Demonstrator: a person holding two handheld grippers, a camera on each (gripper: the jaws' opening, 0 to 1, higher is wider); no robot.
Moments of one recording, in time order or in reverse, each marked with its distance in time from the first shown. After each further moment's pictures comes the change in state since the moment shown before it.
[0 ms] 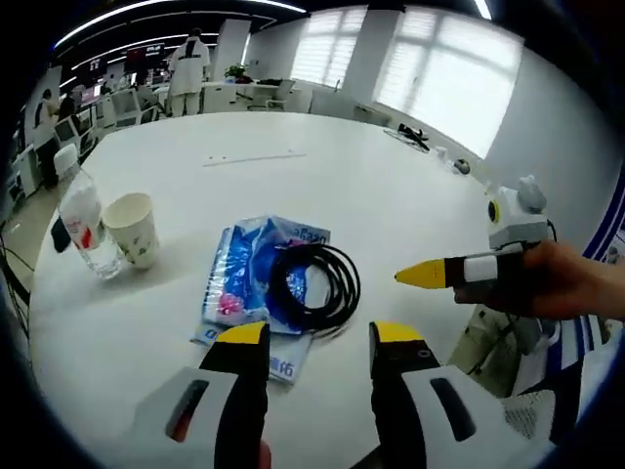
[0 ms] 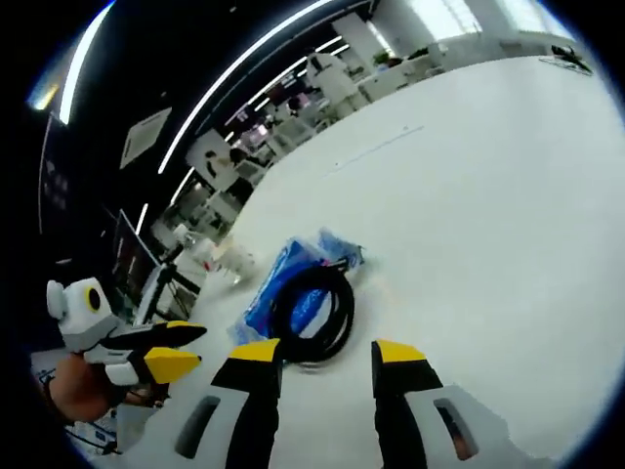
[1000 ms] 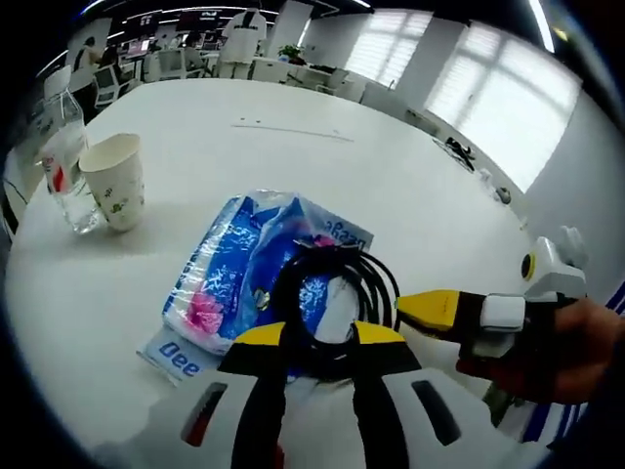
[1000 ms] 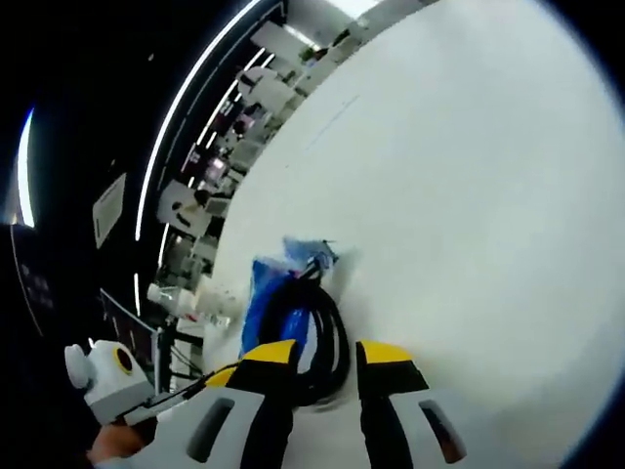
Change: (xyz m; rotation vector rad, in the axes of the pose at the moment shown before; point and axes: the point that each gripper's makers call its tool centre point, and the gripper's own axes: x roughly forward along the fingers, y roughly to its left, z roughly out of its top) left arm 0.072 0.023 -0.010 -0.192 0.039 0.121; right arm 0.047 -0.001 -0.008 0.378 -0.023 -0.031
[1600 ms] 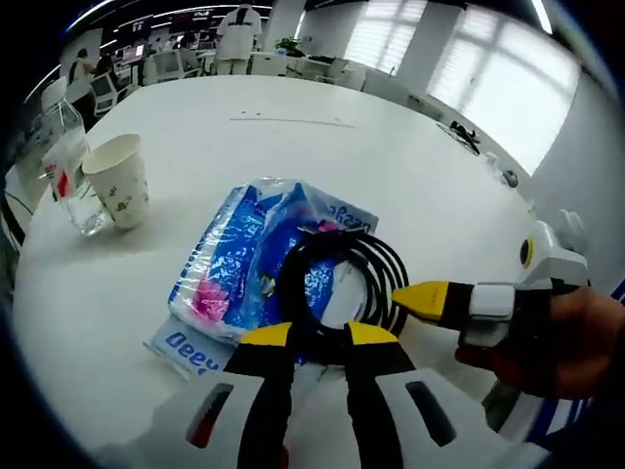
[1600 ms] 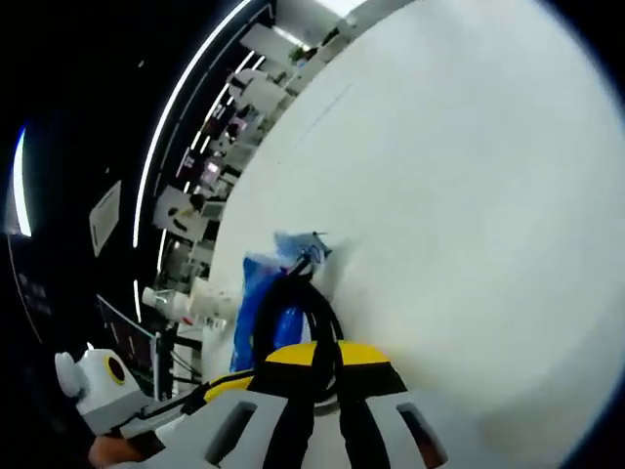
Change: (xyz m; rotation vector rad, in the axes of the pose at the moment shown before) left arm -0.011 -0.003 -0.009 0.042 0.040 0.037; right arm 0.008 -0.008 -0.002 -0.019 0.011 -0.001
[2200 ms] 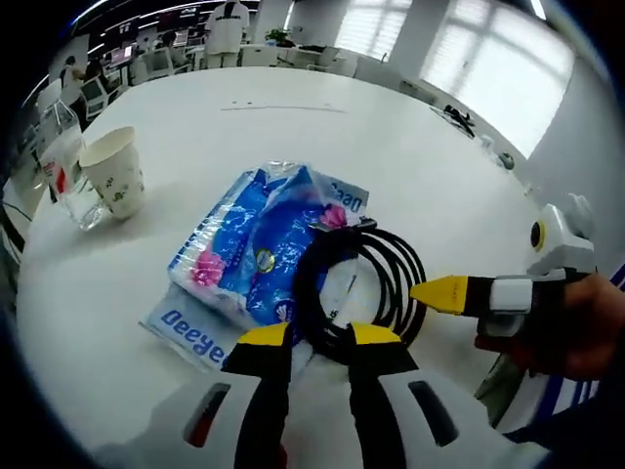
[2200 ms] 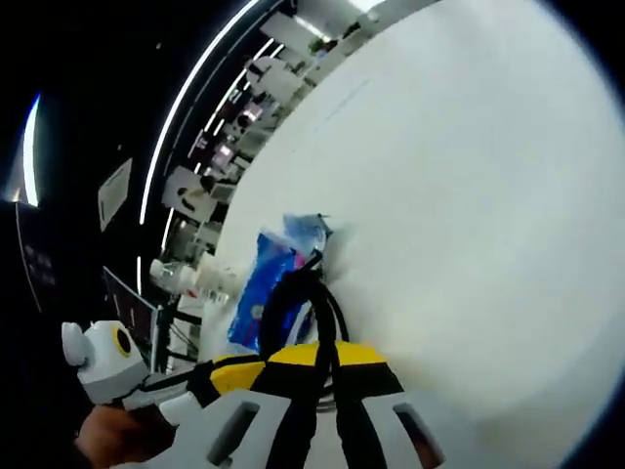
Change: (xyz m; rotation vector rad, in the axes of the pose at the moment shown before) left arm -0.001 -0.005 -0.019 0.043 0.056 -0.015; right arm -0.027 -0.004 -0.015 -0.087 0.051 0.026
